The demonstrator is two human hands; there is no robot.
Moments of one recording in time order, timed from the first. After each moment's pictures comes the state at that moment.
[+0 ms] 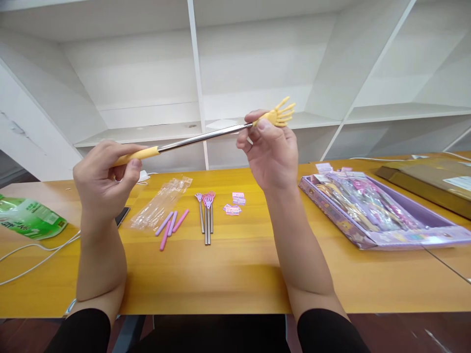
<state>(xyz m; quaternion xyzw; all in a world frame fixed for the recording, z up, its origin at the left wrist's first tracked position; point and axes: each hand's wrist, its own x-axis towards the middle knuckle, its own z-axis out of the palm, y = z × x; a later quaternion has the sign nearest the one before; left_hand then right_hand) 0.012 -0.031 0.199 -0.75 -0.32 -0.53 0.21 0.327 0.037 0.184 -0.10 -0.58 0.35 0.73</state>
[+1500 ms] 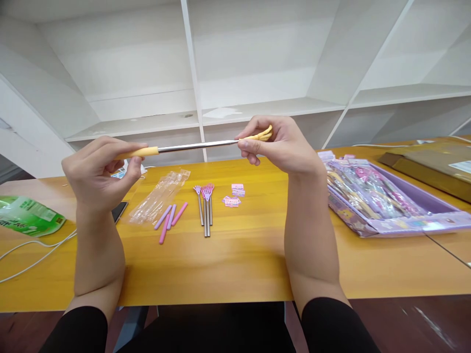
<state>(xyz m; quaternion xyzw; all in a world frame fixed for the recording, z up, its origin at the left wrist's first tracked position) 0.006 -0.024 0.194 -0.78 -0.32 -0.48 0.23 0.372 0.033 0.185 -0.23 -0.74 0.35 0.54</state>
